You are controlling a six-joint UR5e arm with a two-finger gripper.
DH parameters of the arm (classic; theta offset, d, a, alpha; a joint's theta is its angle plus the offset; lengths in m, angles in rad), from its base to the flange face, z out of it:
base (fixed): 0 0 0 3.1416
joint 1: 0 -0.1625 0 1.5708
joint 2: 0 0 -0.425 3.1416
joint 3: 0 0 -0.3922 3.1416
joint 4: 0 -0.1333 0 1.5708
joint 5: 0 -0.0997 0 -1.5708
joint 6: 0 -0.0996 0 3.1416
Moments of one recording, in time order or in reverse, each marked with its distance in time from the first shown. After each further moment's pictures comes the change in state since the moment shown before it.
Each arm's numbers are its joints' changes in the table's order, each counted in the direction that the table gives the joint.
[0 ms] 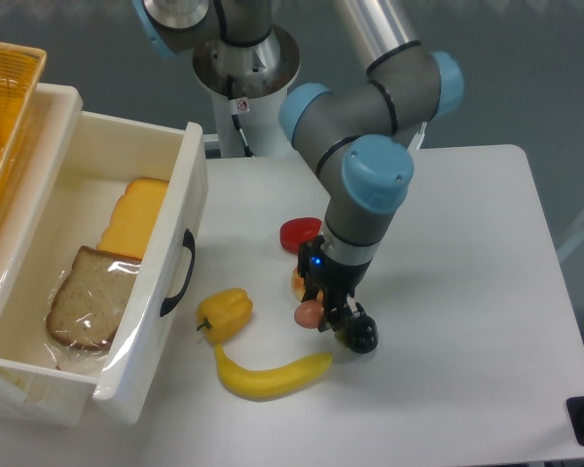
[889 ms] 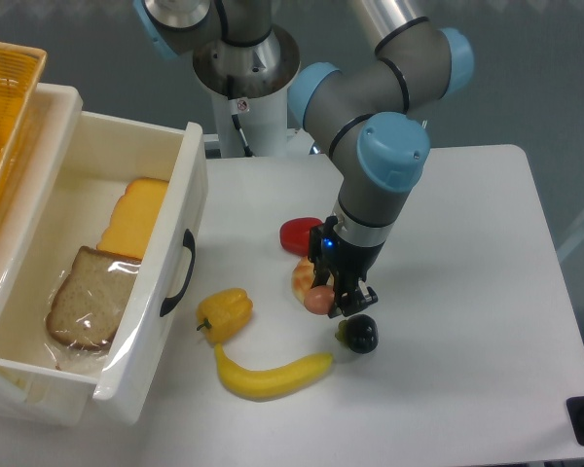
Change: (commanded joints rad) arm -0.009 -0.026 -0.002 0.009 0.000 -0.002
